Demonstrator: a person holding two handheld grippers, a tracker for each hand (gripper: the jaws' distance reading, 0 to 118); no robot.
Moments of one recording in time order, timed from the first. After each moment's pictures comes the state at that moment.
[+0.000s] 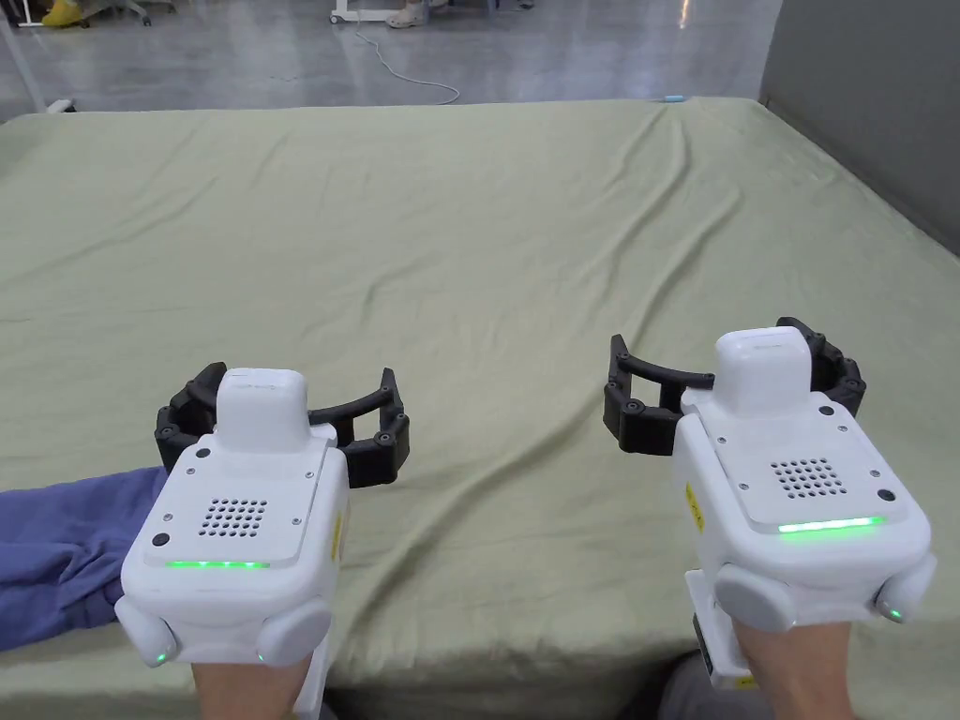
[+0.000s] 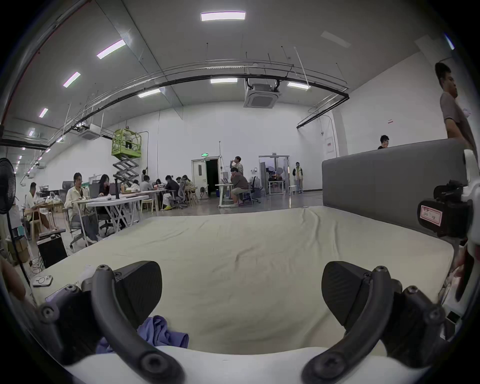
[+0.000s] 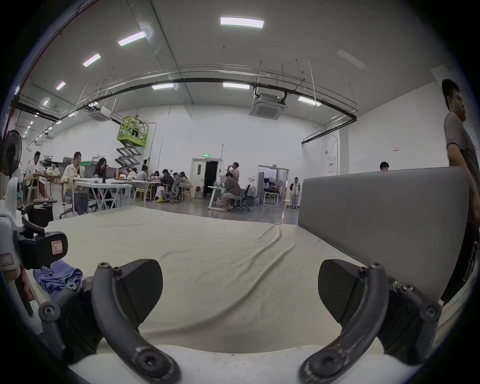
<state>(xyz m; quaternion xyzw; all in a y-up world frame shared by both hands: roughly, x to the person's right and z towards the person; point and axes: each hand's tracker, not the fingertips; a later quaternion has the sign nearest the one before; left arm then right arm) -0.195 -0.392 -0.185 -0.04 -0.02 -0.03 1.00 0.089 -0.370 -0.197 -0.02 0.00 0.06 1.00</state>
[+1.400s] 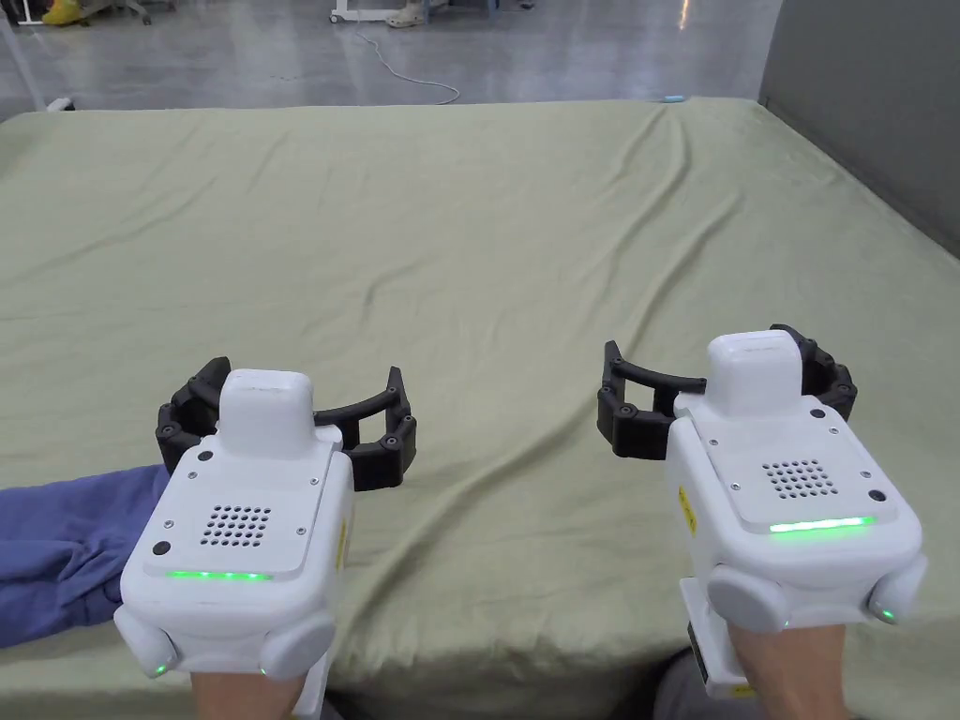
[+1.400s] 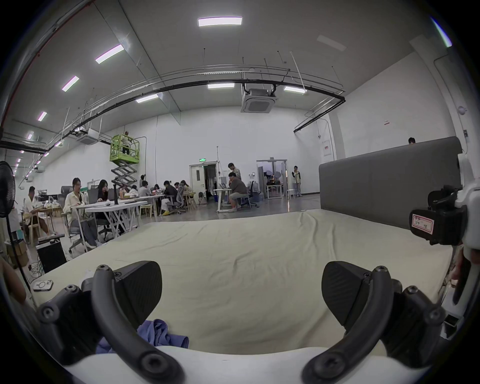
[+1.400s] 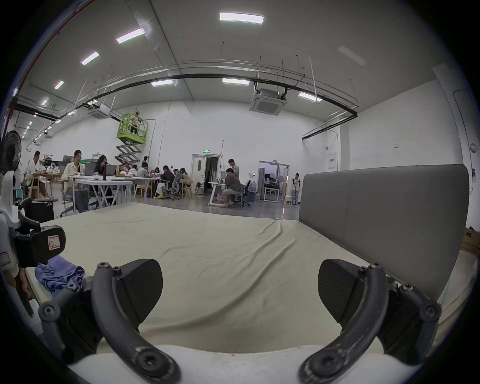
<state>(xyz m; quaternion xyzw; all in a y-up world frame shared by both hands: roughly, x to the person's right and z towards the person) -0.191 -0.388 -0.176 -0.02 -0.02 -0.03 1.00 0.085 -0.371 -0.194 -0.04 0.00 0.06 1.00</state>
